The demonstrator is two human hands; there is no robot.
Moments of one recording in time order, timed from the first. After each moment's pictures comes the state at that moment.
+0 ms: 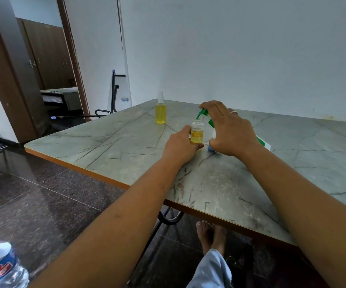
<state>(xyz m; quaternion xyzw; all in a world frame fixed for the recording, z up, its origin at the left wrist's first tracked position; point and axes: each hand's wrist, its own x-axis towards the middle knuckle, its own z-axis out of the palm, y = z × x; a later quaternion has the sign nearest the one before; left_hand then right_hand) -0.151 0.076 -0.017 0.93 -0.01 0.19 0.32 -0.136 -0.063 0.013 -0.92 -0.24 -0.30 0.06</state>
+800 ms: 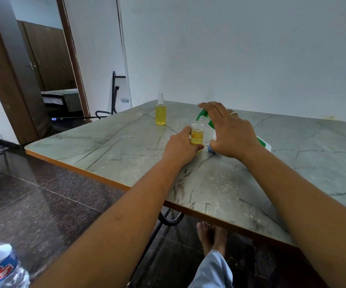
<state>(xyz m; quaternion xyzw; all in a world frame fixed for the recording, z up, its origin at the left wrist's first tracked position) -0.150 0.077 -0.018 0.93 -0.02 0.19 0.32 -0.140 -0.064 0.013 -0.92 -0.24 -0.30 0.05</state>
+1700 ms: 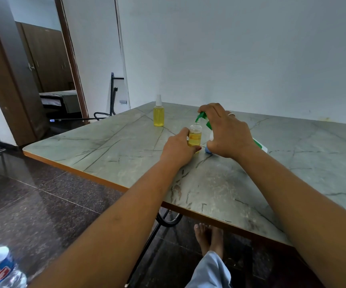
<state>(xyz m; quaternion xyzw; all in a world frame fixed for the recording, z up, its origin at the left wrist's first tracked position) -0.149 0.076 -0.020 0.93 -0.02 0.19 0.32 -0.141 -0.063 0.014 -0.92 -0.24 -0.31 0.08</state>
